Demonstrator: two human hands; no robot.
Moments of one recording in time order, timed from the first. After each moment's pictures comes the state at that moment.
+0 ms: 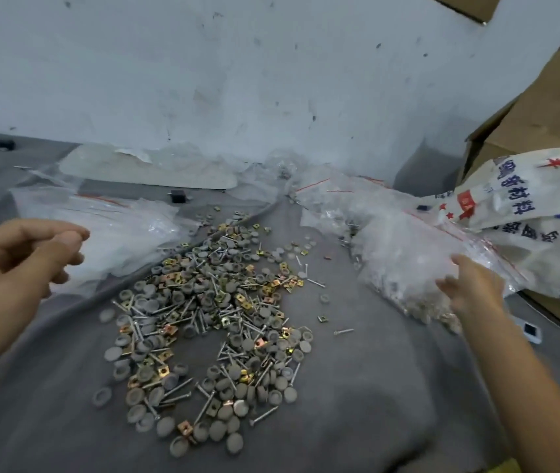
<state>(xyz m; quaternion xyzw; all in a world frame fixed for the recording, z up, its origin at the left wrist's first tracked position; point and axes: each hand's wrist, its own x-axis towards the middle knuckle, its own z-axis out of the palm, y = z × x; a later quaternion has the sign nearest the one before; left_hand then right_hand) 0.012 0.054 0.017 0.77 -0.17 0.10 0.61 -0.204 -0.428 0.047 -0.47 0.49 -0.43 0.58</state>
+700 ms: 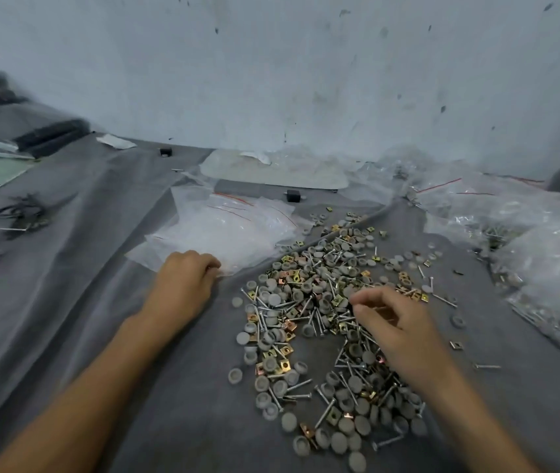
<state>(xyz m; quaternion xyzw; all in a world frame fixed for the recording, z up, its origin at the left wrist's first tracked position) 0.061 0.062 -0.044 0.95 -0.19 0.13 0.21 -0.114 -0.212 -0.024 -0.86 0.07 -0.17 0.47</state>
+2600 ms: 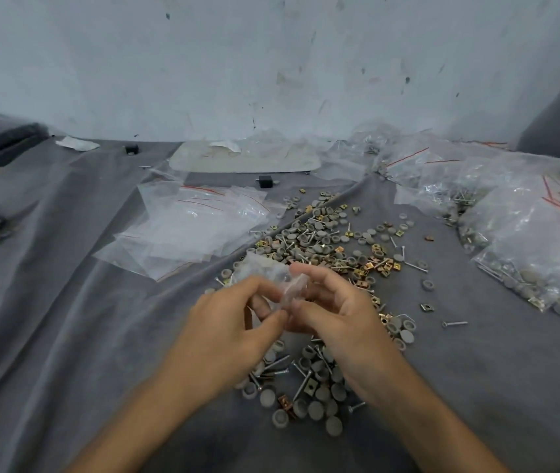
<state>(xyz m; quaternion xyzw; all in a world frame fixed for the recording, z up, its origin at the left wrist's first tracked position) -0.076 0.009 0.003 0.86 -0.32 0.03 0.40 -0.125 -0.161 -0.024 -0.65 0.02 -0.11 0.75</state>
